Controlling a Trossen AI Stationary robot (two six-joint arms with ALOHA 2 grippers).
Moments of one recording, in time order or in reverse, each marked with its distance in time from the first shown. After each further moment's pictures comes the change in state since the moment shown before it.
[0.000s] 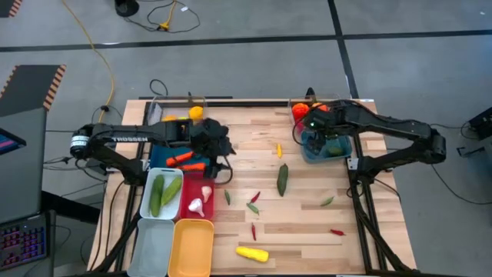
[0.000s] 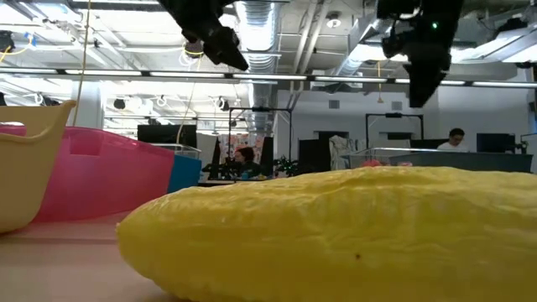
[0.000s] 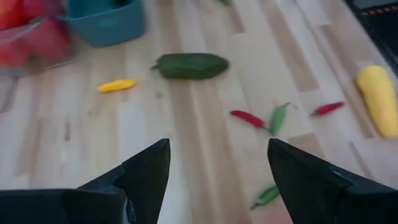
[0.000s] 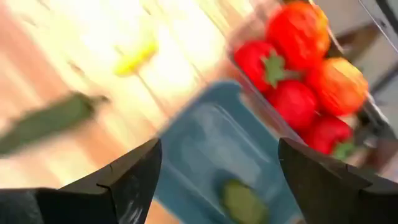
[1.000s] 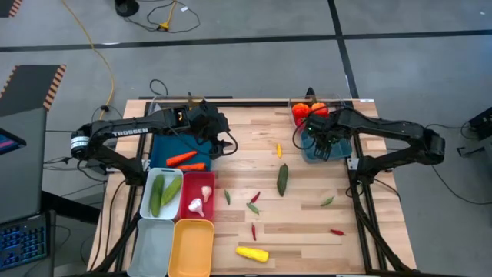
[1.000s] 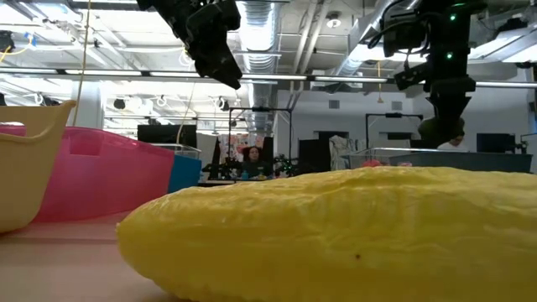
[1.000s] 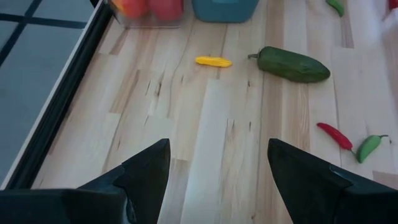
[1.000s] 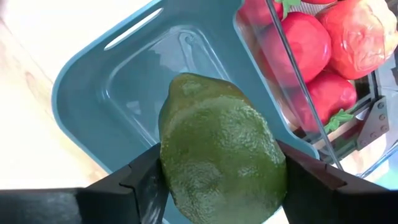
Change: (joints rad) left arm 0.194 -0.003 0.000 0.002 -0.135 -0.131; right arm -0.105 0.018 -0.177 -0.050 0.024 -0.233
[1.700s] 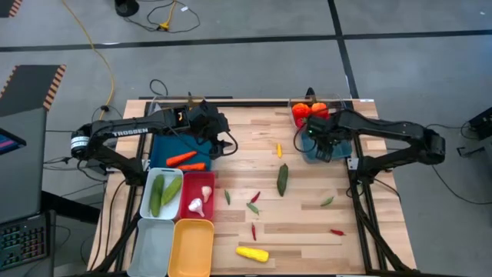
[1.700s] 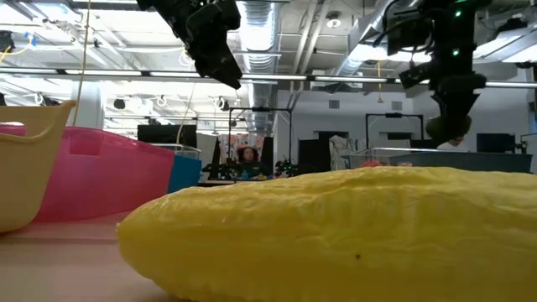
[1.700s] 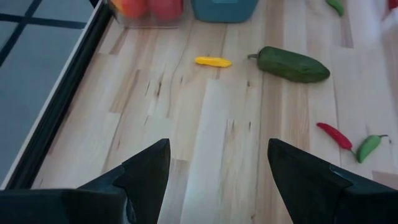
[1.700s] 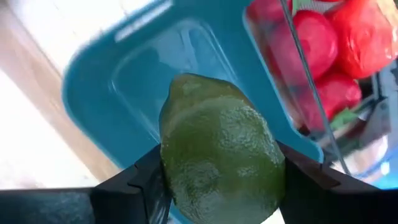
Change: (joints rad) left arm 0.000 0.000 0.000 0.000 -0.001 0.000; right arm 0.028 -0.004 0.000 -0.021 0.000 0.000
